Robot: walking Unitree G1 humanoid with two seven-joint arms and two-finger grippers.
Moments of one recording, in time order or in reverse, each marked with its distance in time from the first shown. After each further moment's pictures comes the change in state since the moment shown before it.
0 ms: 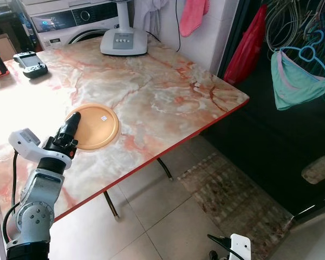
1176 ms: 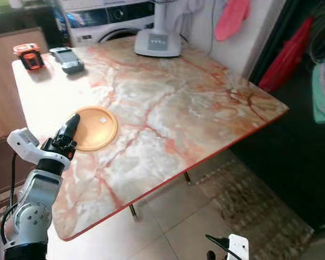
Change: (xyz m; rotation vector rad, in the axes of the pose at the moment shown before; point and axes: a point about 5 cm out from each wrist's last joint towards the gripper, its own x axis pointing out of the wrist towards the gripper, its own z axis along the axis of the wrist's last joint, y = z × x) left arm -0.001 0.002 0.000 0.003 0.019 0.002; right arm 0.000 0.004 -0.003 0.009 0.005 0.009
